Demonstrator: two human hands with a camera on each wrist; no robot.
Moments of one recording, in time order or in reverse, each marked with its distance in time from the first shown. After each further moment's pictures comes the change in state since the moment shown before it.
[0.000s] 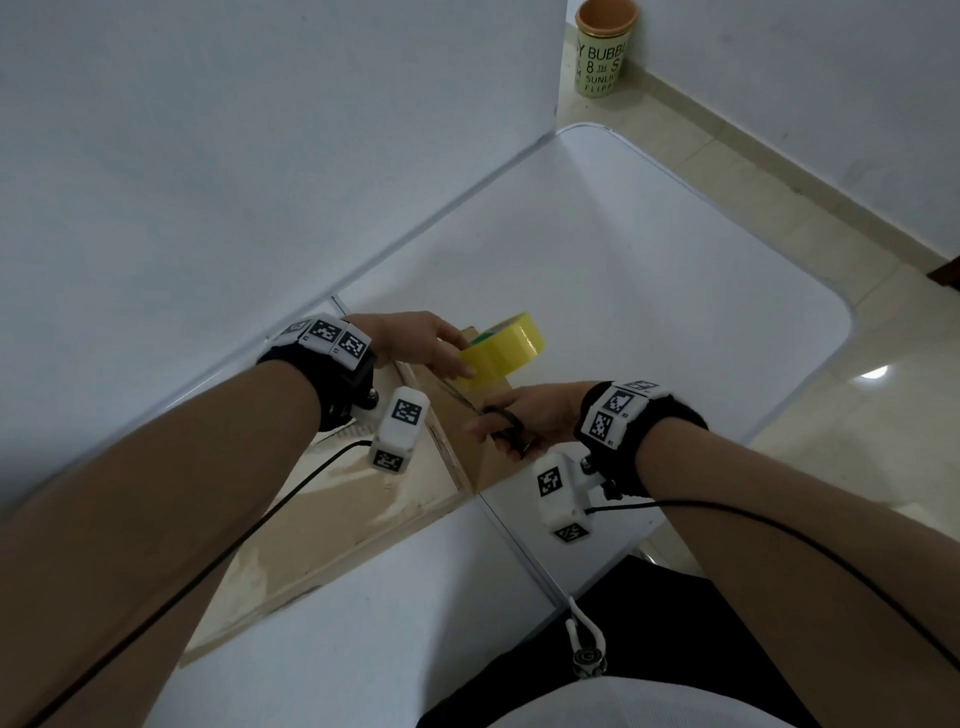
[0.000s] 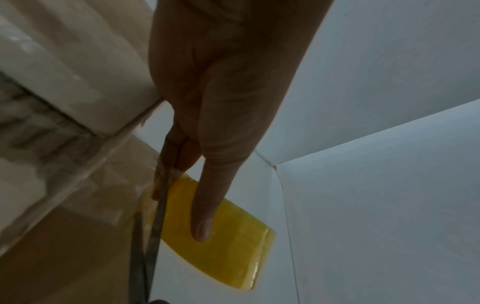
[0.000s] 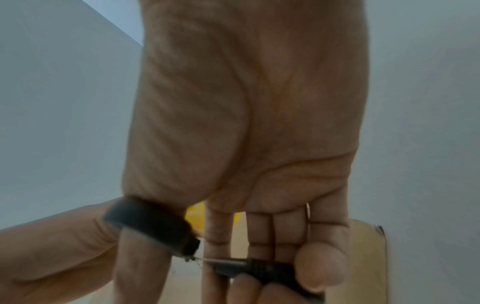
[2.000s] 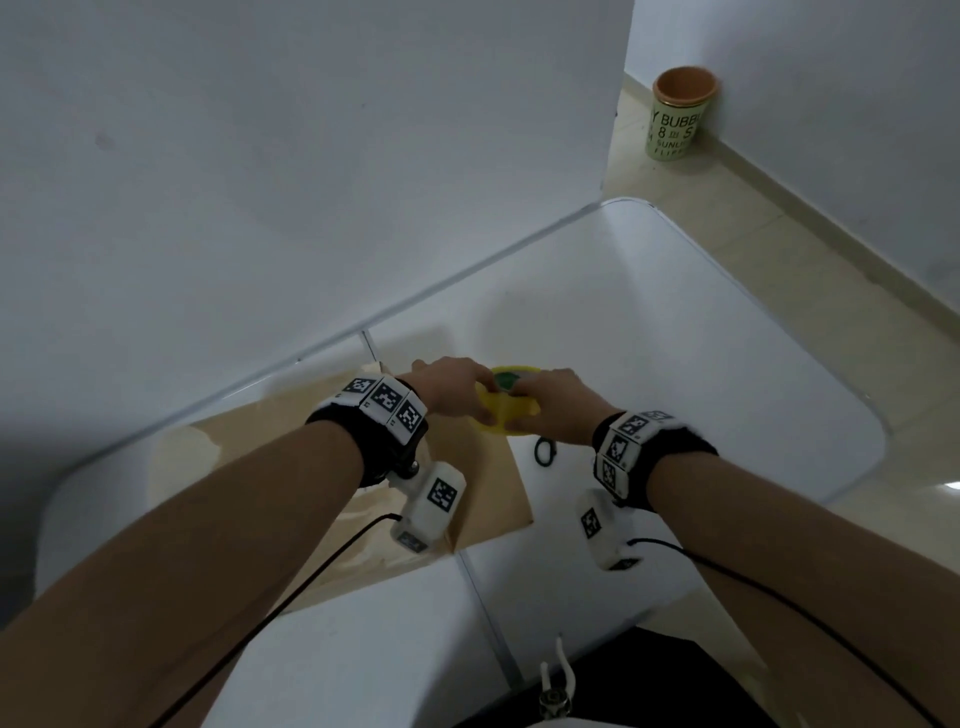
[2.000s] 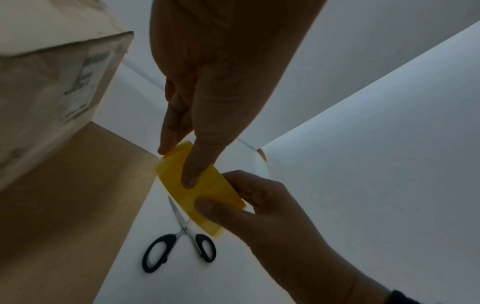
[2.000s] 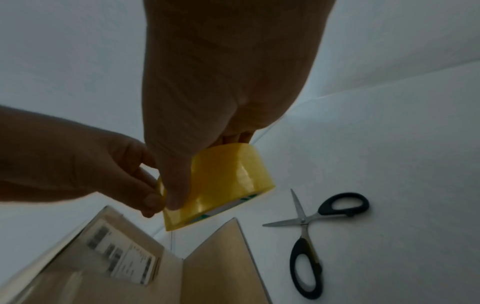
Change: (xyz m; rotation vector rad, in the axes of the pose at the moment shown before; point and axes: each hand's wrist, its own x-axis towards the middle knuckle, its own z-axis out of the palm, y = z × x) left_hand 0.009 0.054 0.016 0.488 0.237 -0.142; right_hand 0.004 -0.025 -0.092 -1.042 0.510 -0.508
